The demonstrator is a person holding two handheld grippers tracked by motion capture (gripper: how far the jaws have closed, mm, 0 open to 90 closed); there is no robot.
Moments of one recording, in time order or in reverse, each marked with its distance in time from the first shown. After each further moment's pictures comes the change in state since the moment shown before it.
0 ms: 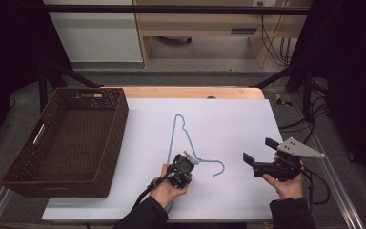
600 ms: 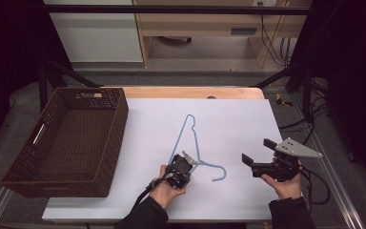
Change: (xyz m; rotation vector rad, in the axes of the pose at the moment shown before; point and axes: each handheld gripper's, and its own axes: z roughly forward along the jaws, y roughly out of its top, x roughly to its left) left arm 0.002 -0.005 -0.006 -0.034 -0.012 0.005; right arm 0.001 -0.002 0.003 0.015 0.011 -0.002
